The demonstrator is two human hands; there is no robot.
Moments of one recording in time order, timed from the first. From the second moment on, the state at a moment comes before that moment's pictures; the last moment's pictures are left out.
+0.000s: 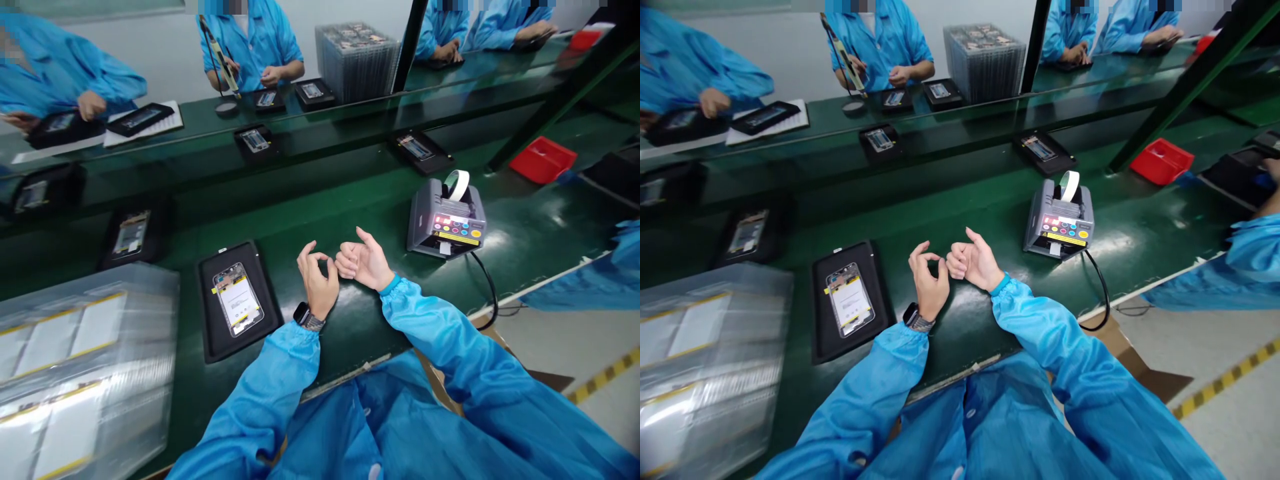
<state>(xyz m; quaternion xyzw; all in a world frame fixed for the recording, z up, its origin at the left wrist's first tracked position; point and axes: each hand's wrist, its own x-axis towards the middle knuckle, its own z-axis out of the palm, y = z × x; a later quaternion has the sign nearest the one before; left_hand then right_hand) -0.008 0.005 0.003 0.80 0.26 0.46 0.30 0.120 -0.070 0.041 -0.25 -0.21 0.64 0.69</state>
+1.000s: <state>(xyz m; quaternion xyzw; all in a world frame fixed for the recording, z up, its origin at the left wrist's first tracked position) -0.012 -0.013 0.010 0.79 0.13 0.51 0.31 0.114 -0.071 0.023 -0.34 -0.34 0.76 0.43</state>
